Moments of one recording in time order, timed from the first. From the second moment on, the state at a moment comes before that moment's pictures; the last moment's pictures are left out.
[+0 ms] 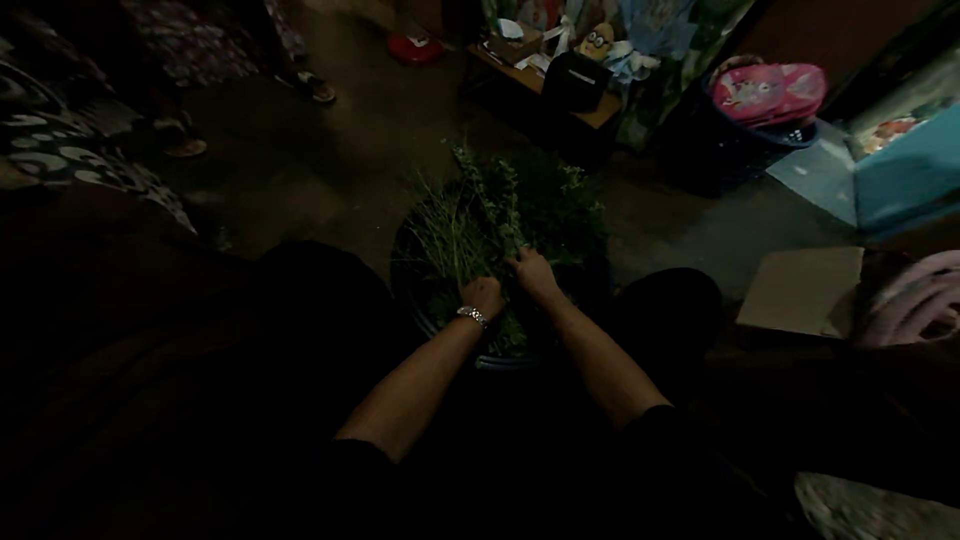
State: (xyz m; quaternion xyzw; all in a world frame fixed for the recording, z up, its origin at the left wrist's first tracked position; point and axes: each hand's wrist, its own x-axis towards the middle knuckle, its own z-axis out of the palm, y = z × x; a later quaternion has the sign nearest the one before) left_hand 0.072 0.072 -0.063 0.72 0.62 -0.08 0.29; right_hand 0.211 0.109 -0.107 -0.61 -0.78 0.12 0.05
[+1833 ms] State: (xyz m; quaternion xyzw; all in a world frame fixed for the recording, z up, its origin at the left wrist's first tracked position) left_hand 0.047 0.079 -0.034 0.57 0.44 0.41 0.56; right_hand 0.193 0.049 -0.029 -0.57 -0.52 0.41 0.49
